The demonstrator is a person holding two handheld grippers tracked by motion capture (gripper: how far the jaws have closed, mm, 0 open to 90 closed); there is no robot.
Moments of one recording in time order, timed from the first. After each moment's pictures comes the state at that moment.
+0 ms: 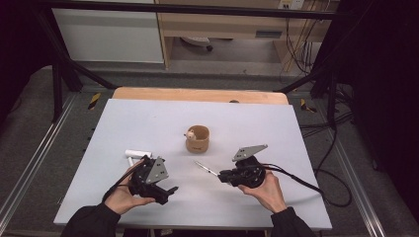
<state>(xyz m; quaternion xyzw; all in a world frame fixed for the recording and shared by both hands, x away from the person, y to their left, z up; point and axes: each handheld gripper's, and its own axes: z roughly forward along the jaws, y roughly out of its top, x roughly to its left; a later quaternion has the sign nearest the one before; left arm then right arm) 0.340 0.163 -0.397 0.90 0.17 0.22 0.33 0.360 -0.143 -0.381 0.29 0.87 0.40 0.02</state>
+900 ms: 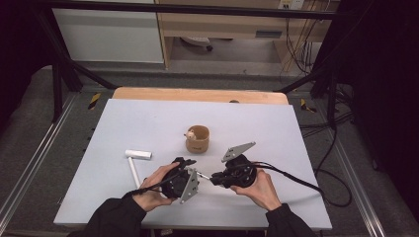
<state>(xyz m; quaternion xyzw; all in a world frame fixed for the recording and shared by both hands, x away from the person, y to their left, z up) 0.334 0.095 -0.403 0.90 -0.05 0.35 0.26 0.359 -0.119 -0.372 0.27 0.89 0.38 0.00</state>
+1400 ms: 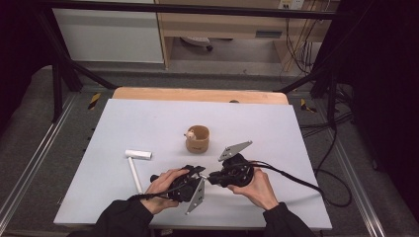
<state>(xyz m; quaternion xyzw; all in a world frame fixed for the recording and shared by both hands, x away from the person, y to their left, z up) 0.325 0.080 -0.409 0.87 -0.13 0.40 0.25 0.360 -0.112 -0.368 0.26 0.89 0.38 0.00</state>
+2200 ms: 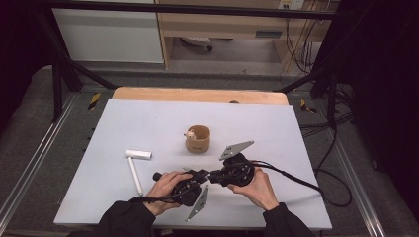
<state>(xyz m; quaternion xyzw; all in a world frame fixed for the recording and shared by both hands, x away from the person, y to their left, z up) 0.319 0.075 -0.410 0.85 -0.18 0.43 0.25 0.359 -0.113 -0.367 0.27 0.88 0.39 0.00</state>
